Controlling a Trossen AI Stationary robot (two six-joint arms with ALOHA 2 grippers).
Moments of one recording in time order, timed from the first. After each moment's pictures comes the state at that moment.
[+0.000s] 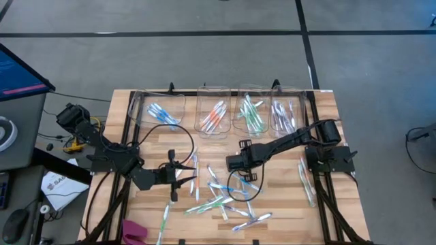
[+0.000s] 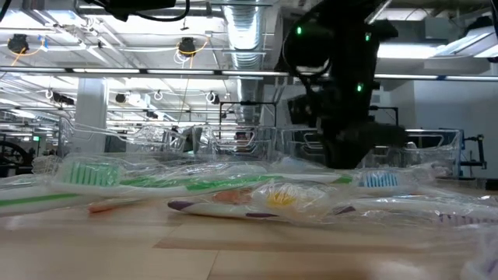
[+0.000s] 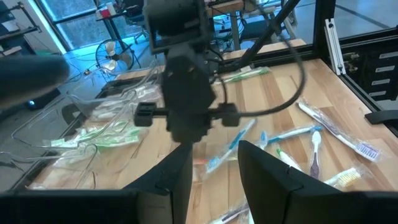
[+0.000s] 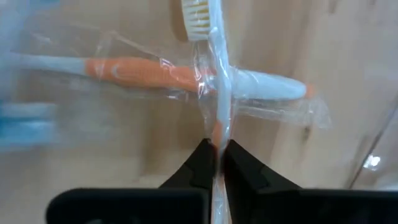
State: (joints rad) left arm -0.65 1.22 0.63 0.27 -0.81 0.00; right arm 0.17 1.94 1.22 -0.79 0.28 0.00
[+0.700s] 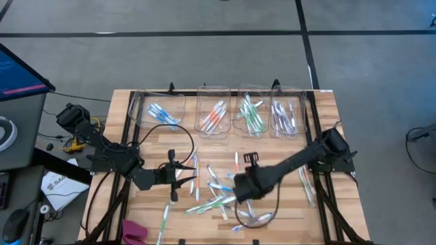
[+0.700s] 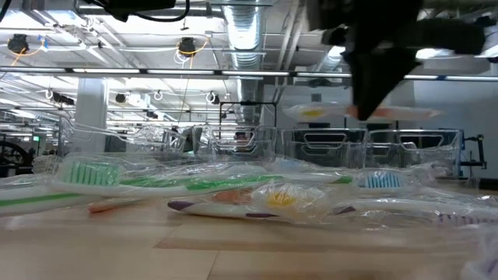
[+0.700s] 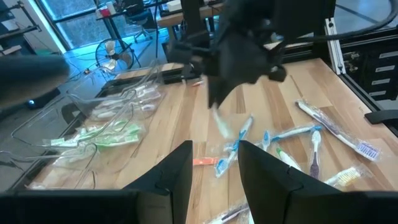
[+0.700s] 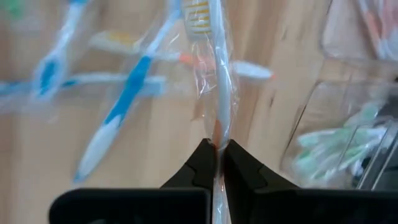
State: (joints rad) left arm -0.66 1.22 0.63 0.27 -0.81 -0.01; right arm 0.45 1.93 1.51 -1.22 0.47 0.25
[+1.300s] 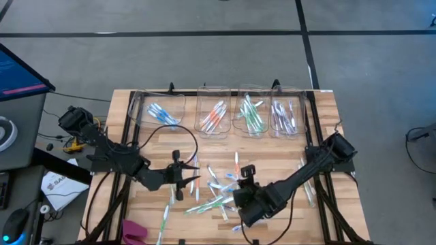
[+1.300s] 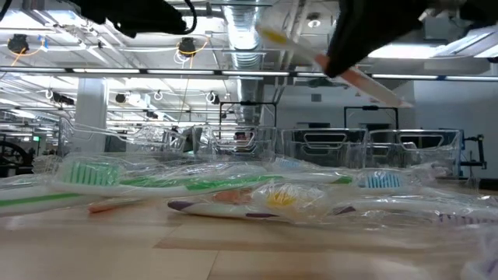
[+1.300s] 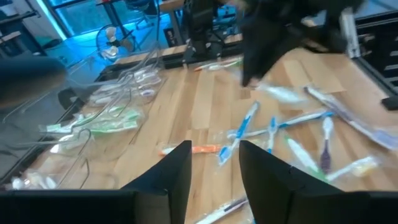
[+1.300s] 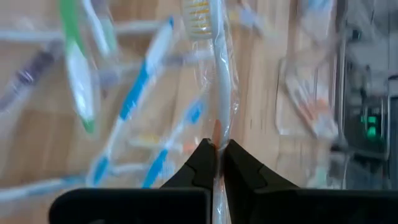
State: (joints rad) left arm -0.60 1.30 0.63 0.29 -0.78 -0.04; right arm 0.62 1.92 1.51 -0.97 0.74 0.24
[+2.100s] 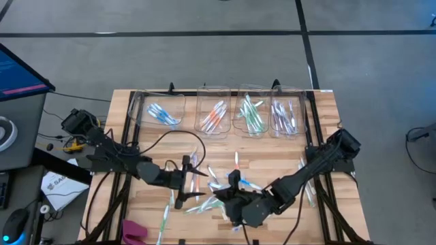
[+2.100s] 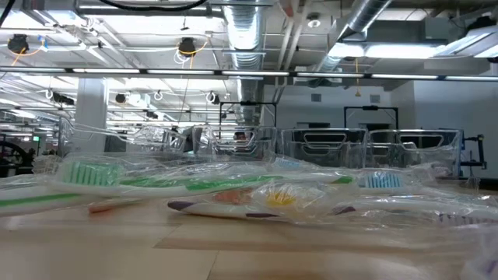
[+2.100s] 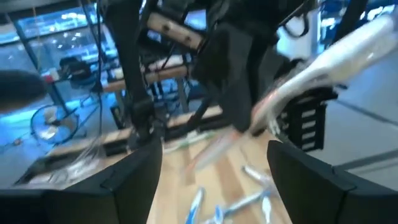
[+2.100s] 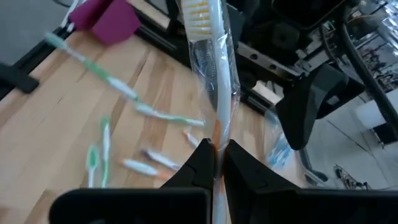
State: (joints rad) left arm -0.56 1.38 0.63 0.75 -0.44 0.20; right arm 0.63 1.84 1.52 -0.27 0.76 -0.25
